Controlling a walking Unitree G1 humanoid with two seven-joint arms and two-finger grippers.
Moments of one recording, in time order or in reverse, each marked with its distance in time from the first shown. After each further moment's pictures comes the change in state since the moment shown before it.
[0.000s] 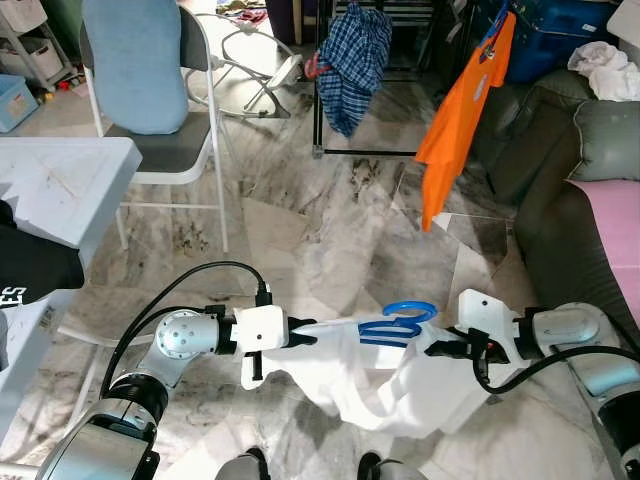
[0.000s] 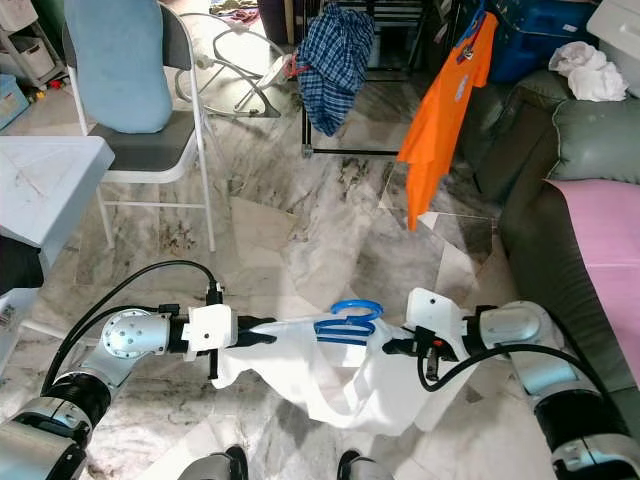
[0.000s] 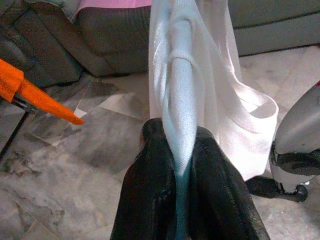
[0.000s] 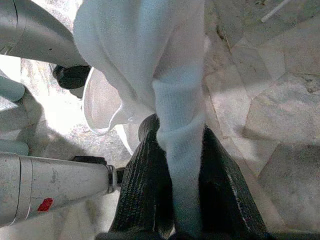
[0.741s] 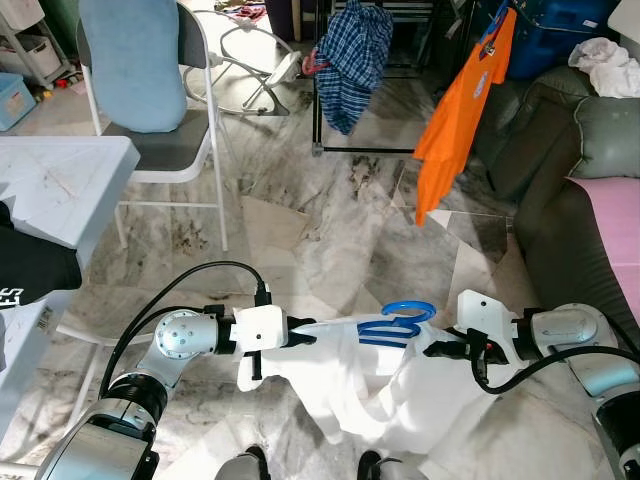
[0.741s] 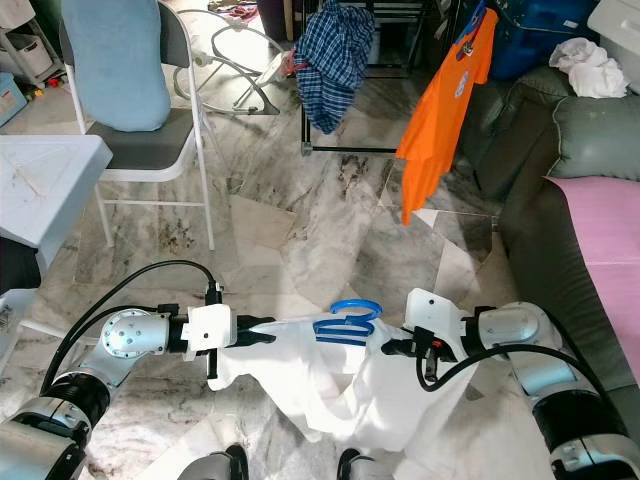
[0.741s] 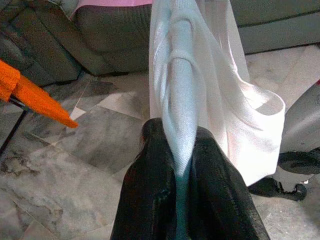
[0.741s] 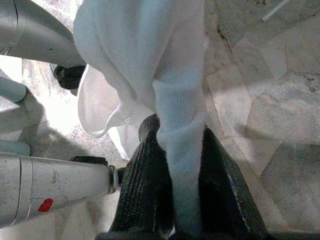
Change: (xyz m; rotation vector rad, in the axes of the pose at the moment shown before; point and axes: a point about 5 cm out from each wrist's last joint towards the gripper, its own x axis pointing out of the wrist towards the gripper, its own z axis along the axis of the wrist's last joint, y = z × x) left arm 0.000 0.000 0.000 0.000 0.001 0.000; right arm 0.000 0.000 0.000 0.000 -0.001 0.000
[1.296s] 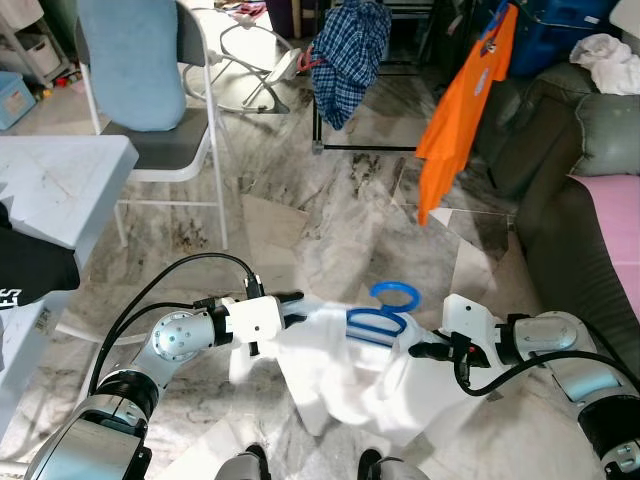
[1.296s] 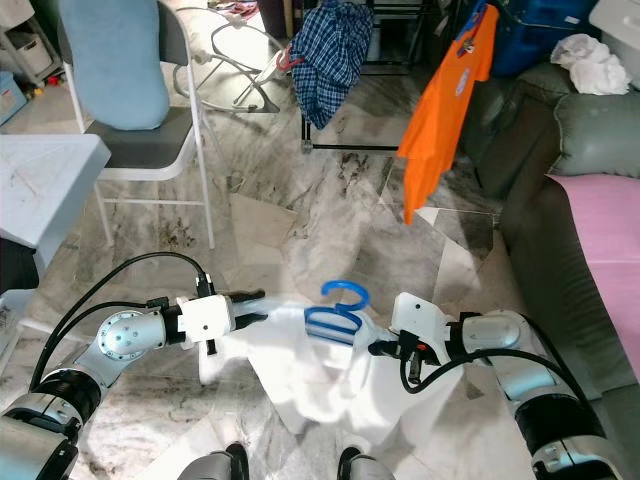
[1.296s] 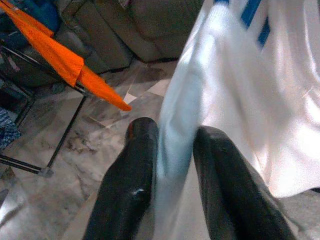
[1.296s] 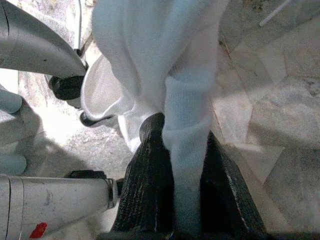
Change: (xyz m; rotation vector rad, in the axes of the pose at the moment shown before) left arm -0.007 0.011 -0.004 0.100 0.066 0.219; right arm 0.019 0.005 -0.002 0.014 -0.028 -0.029
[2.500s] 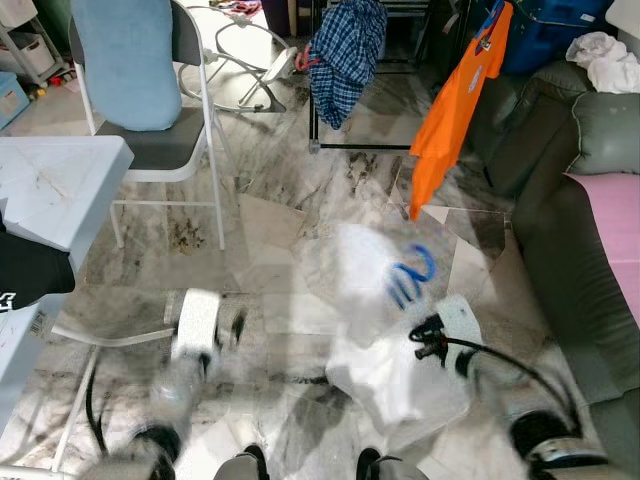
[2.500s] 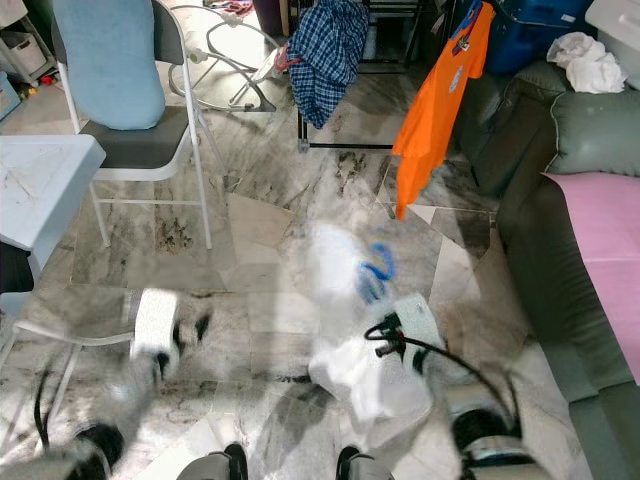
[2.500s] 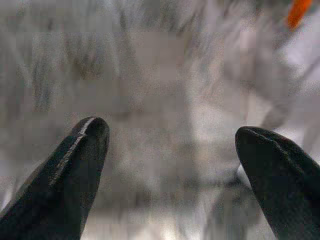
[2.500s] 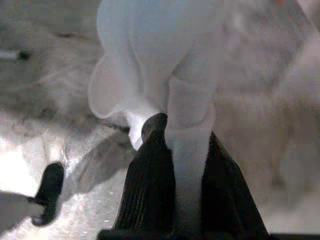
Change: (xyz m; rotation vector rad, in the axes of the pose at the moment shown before) left arm -0.025 -0.066 -0.075 -0.898 0.508 0.892; right arm 0.061 0.017 -0.054 0.752 0.038 -0.748
